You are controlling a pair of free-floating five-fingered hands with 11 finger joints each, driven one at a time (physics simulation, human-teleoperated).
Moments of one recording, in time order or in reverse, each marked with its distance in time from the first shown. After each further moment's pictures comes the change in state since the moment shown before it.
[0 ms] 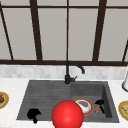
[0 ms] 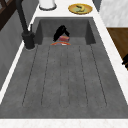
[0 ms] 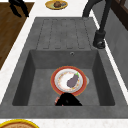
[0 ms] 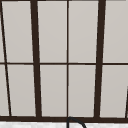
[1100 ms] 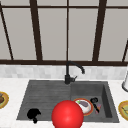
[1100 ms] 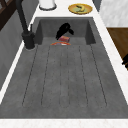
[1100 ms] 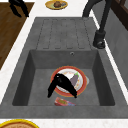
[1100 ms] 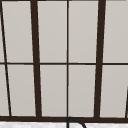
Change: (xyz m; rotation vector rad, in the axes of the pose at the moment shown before) left hand 0.000 0.000 0.000 0.000 0.000 0.000; right hand 0.079 -0.050 0.055 0.045 0.185 0.023
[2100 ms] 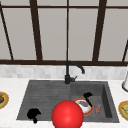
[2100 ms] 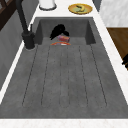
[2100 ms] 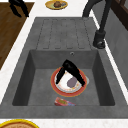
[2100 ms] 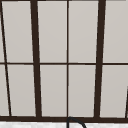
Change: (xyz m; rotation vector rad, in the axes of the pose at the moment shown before) left hand 0.000 0.000 0.000 0.000 0.000 0.000; right hand 0.061 -0.069 -0.013 0.008 0.202 0.026
